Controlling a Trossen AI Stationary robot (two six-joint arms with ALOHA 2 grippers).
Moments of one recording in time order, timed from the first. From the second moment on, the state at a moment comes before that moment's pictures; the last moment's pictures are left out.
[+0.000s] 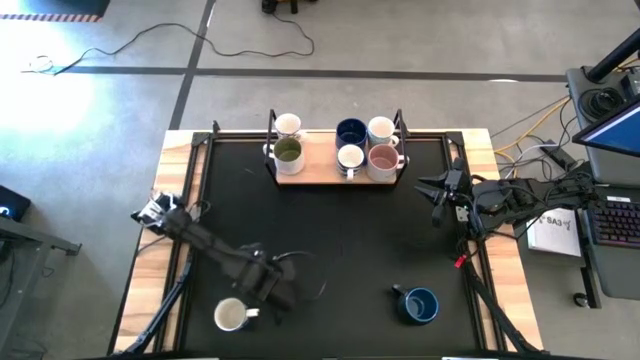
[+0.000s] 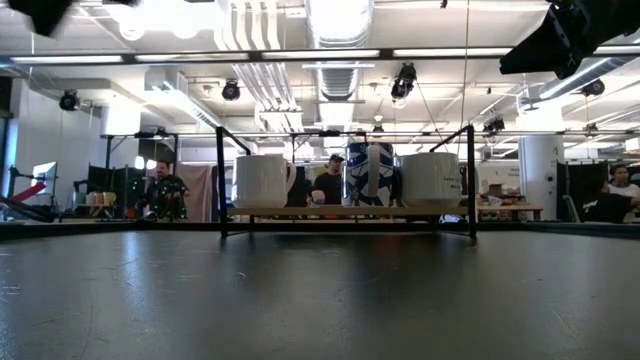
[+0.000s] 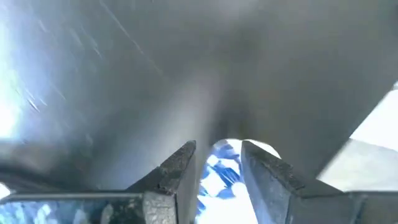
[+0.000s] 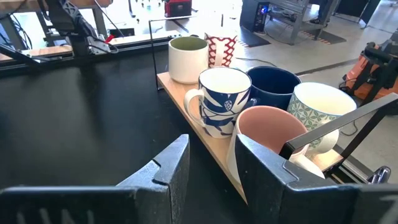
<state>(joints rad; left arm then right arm) -0.54 1.89 1.77 -1.48 0.04 -0.93 0.19 0.43 0.57 -0.54 0.60 0.21</state>
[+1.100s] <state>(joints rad) -0.85 1.97 1.71 -1.39 0.09 -1.46 0.19 0.43 0.57 -0.54 0.60 0.21</state>
